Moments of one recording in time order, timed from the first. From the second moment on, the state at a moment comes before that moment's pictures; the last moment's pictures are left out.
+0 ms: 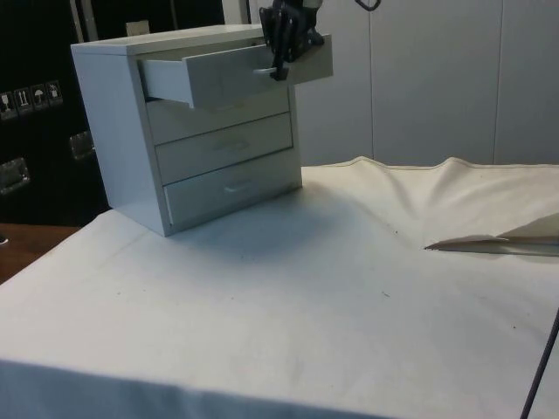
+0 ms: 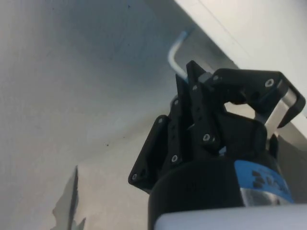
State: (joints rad) arm 0.31 -0.31 -0.50 -2.53 -0.51 2.66 -0.88
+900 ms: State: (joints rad) arm 0.31 -0.40 -0.47 -2.58 -0.65 2.64 -0.75
